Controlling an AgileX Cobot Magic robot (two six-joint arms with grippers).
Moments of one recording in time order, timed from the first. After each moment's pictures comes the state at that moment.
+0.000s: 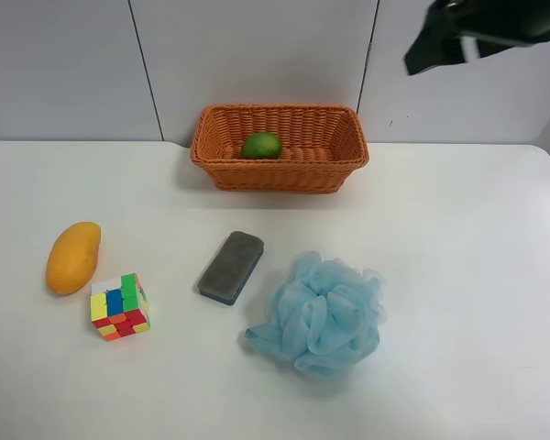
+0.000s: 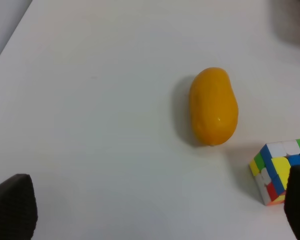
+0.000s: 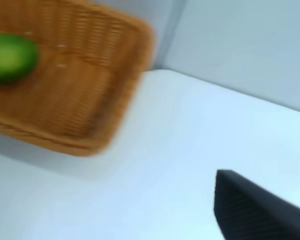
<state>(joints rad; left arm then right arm) 0.09 -0.01 -0.51 0.06 1.07 -0.12 0.13 1.33 -1.23 0.20 0.71 -0.27</state>
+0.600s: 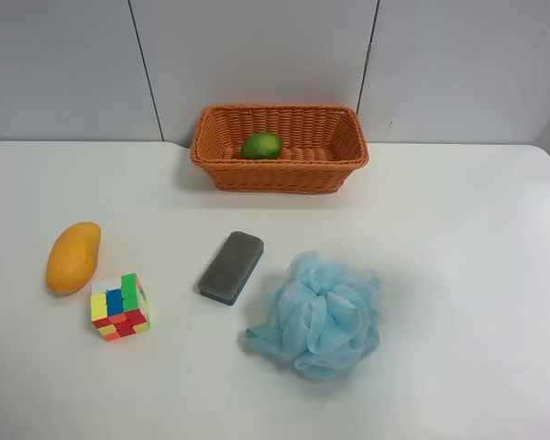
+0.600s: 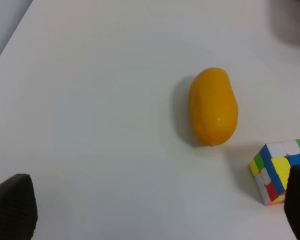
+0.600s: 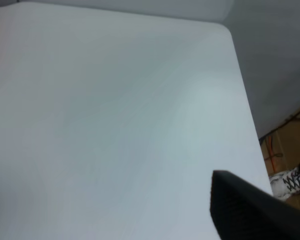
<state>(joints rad) 0.09 -0.01 -0.51 0.06 1.07 -0.12 -0.20 0.54 -0.74 0.17 0.91 -0.30</state>
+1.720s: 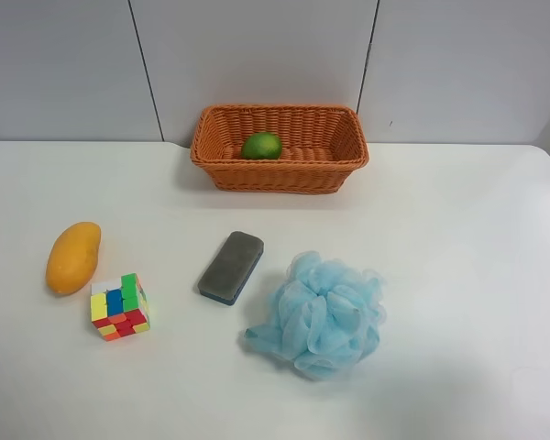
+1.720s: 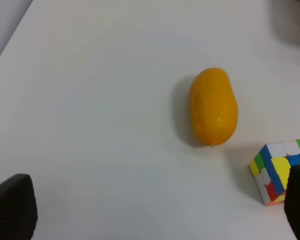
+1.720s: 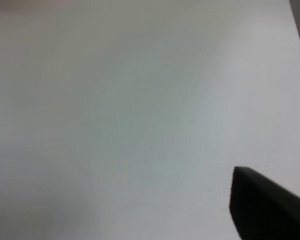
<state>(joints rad) 0.09 -0.01 -0.51 0.06 1.07 -0.12 0.03 0.03 -0.52 0.02 1.15 -0.05</state>
